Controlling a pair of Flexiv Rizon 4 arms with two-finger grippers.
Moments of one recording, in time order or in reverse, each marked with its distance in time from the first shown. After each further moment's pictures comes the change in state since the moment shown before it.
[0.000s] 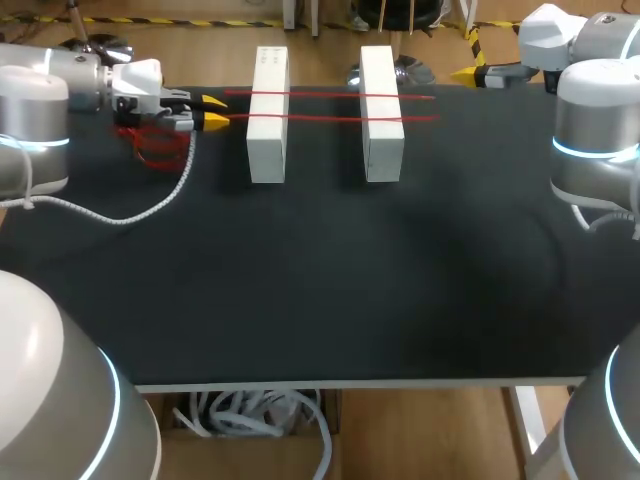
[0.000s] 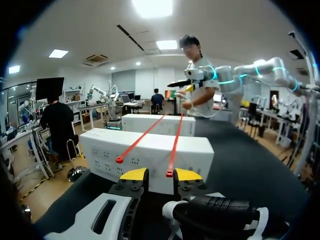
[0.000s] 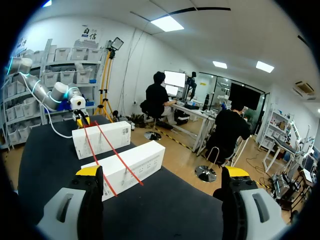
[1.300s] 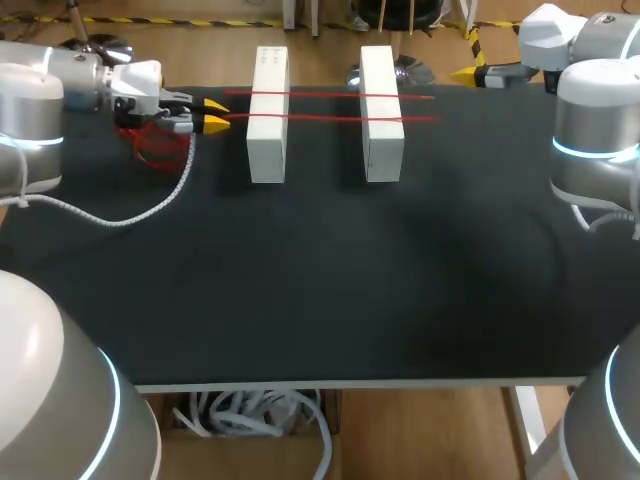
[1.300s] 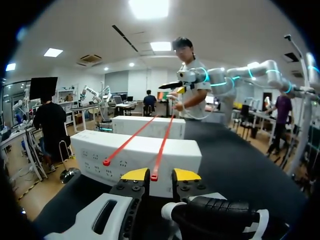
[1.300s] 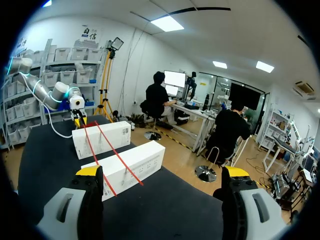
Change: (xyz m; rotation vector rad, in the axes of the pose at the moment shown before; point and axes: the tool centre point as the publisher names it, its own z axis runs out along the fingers) left arm 0.018 -0.004 0.002 0.011 0.073 -0.005; right arm 0.000 0.000 0.000 0.000 0.000 0.000
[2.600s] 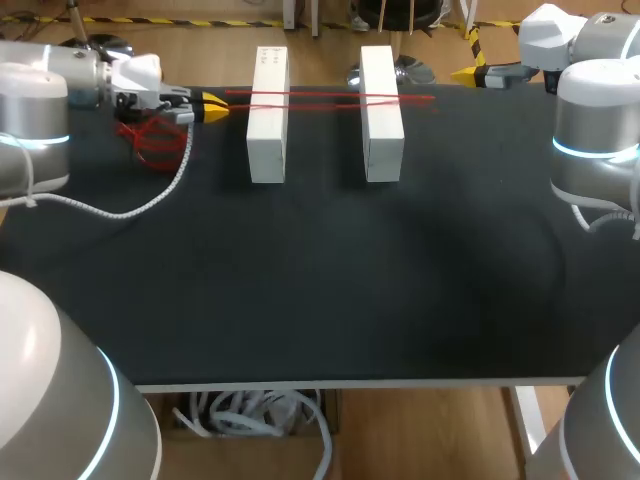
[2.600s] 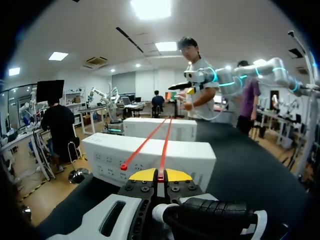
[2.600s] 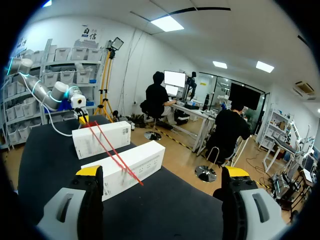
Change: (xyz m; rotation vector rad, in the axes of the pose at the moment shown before) left arm -0.023 -0.008 -0.004 0.010 -0.092 -0.013; right arm 0.000 0.000 0.000 0.000 0.000 0.000
